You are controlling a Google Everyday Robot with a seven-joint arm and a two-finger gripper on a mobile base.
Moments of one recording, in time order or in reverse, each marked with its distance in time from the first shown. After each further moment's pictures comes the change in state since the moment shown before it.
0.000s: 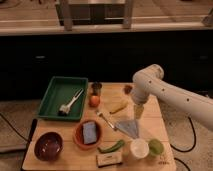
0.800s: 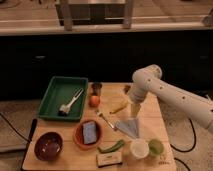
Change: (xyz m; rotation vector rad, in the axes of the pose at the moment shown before) arm -0.007 -0.014 0.019 -0.010 -0.062 0.045
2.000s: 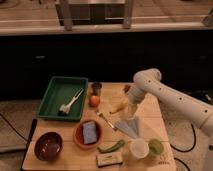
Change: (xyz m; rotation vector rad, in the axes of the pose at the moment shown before) arm -0.008 -0.012 0.034 -0.018 -0.097 0.100
